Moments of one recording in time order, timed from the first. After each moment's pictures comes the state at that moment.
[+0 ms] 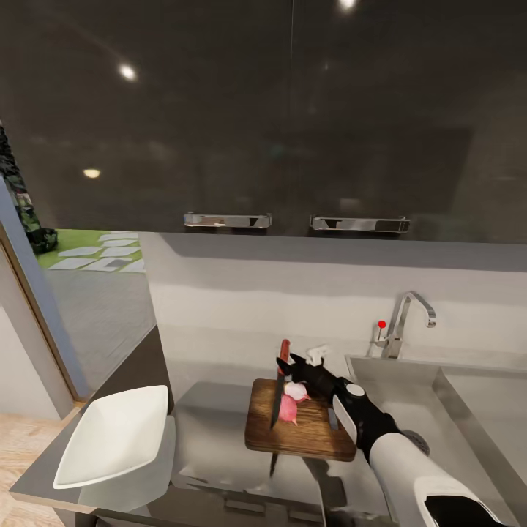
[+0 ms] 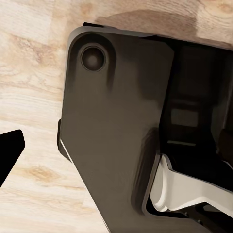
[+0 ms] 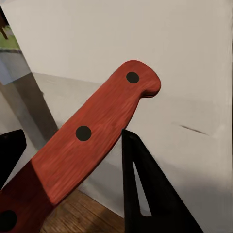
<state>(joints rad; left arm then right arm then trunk) -0.08 -0.02 -0.04 0.08 0.22 -0.11 -0.06 -0.76 0.09 -0.04 -0.44 0.01 -0.17 0.50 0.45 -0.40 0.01</state>
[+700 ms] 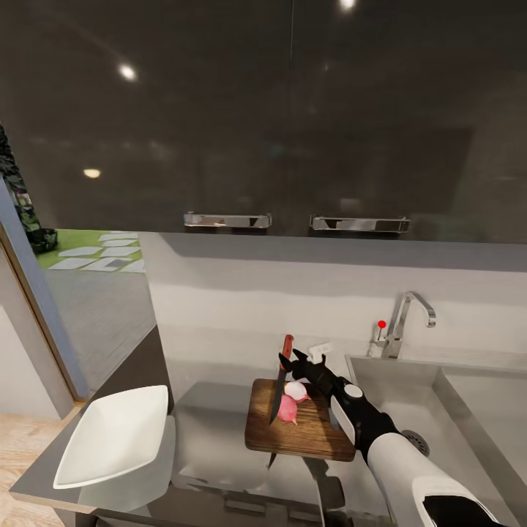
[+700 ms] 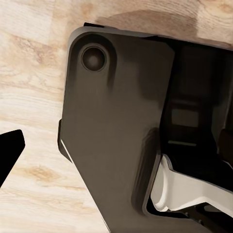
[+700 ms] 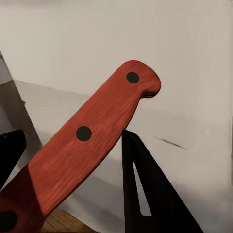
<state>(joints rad) -0.08 -0.01 -0.04 0.08 0.22 -0.11 -0.06 -0.76 0.10 -0.03 -0.44 0.04 -0.23 0.41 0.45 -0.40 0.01</state>
